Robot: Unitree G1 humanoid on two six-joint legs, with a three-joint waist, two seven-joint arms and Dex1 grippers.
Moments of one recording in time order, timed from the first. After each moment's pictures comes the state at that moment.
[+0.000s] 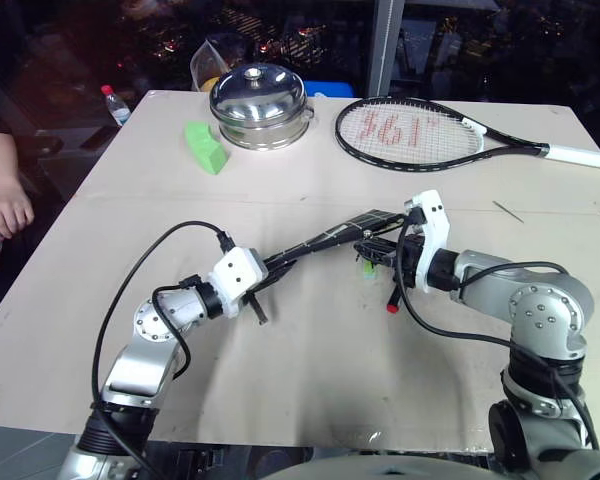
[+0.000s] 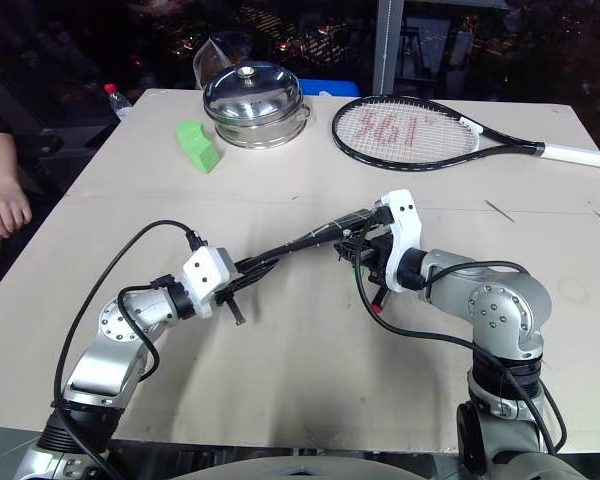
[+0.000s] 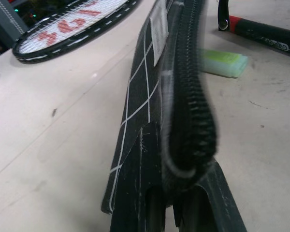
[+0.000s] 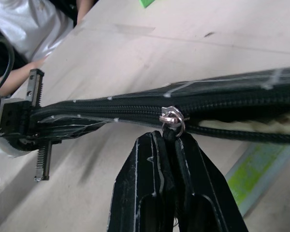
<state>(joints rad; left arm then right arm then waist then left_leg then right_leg) -0.08 0.58 -0.04 -0.18 -0.15 0.00 -0.79 -0.47 -0.18 -0.14 -0.49 0.83 1.41 0.21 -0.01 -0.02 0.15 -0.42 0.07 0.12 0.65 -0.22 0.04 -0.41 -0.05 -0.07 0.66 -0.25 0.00</state>
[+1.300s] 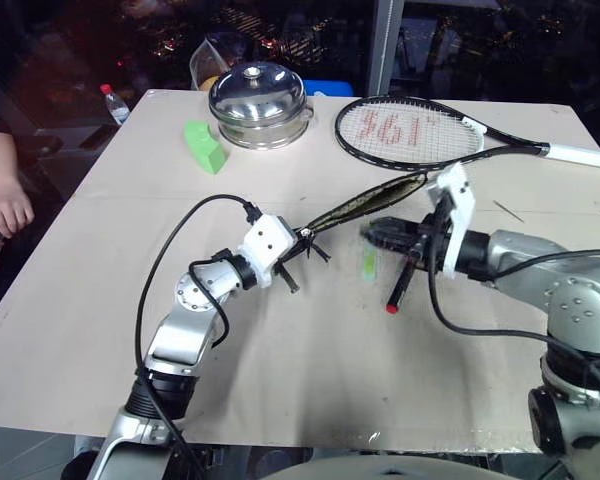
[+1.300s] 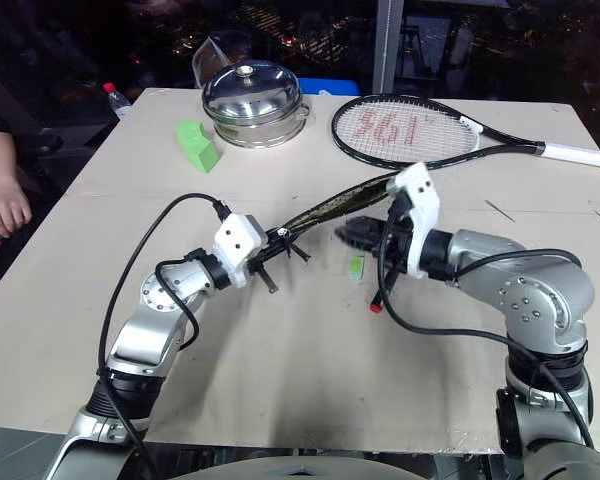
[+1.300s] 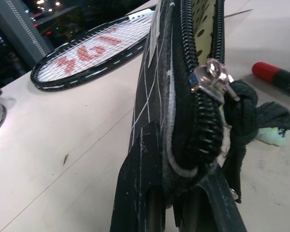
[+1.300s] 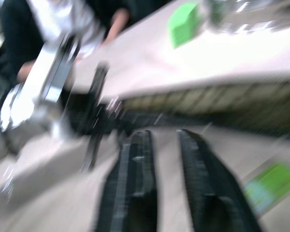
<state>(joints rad) -0.26 0.46 -0.10 -0.16 -0.10 0.11 -0.69 -0.58 -0.35 -0.14 -0.51 0.86 1.25 0.35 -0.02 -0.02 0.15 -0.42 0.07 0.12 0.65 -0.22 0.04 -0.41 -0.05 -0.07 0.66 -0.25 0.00</state>
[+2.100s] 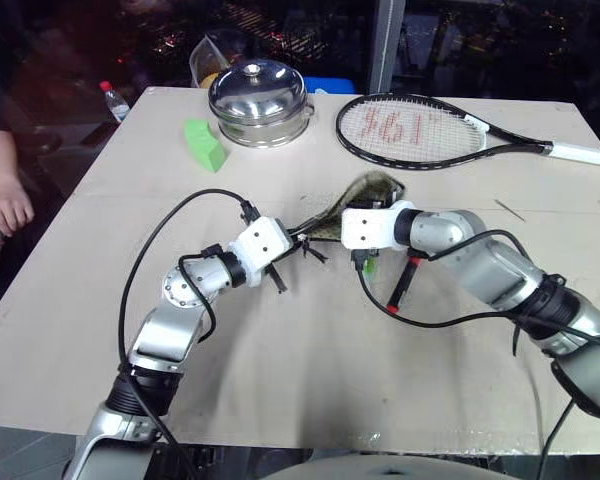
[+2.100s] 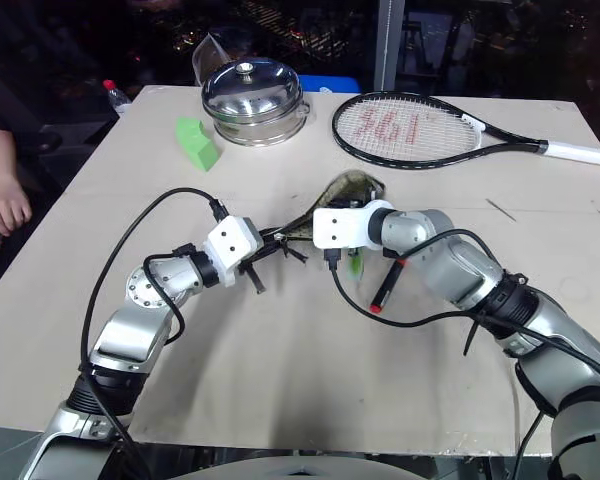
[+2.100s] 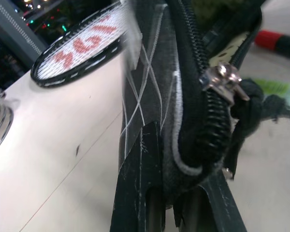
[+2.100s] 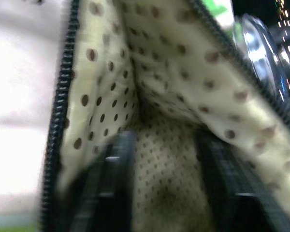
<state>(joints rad) -0.27 0.56 -0.10 -0.16 -0.06 0.09 -0.72 -0.82 -0.60 0.71 -0.05 -0.23 0.22 0.60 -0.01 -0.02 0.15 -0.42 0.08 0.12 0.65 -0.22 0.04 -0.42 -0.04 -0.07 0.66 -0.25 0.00</state>
